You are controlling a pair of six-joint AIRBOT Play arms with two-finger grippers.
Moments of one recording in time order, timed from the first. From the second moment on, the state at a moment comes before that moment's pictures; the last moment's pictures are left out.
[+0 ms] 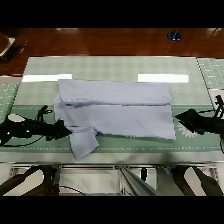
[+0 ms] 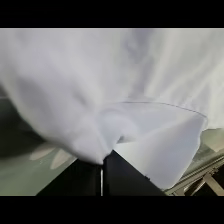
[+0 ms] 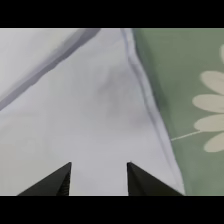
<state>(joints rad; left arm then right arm) 0.27 -1.18 0.41 0.82 -1.11 -1.23 -0.60 -0.81 0.48 -0.87 1.13 1.33</state>
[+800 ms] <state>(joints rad) 0.23 -1.19 0.40 0.80 -1.09 -1.20 -0.63 -0.99 0.38 -1.04 1.23 1.43</state>
